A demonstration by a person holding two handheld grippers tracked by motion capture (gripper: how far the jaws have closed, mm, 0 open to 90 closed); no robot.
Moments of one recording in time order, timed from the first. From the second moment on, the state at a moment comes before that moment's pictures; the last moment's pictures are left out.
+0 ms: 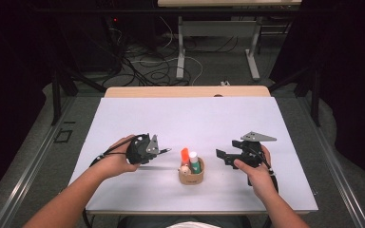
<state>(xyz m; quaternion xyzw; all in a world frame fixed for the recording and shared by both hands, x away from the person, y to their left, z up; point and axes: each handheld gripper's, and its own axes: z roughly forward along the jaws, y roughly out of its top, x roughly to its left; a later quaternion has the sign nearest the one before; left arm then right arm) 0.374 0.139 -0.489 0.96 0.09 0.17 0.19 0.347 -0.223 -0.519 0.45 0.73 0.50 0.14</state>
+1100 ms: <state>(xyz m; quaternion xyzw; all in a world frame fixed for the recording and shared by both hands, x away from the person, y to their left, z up) 0.402 0.130 -0.466 0.82 0.34 0.10 0.45 0.370 -0.197 -0.482 0.41 0.71 0.56 0.15</state>
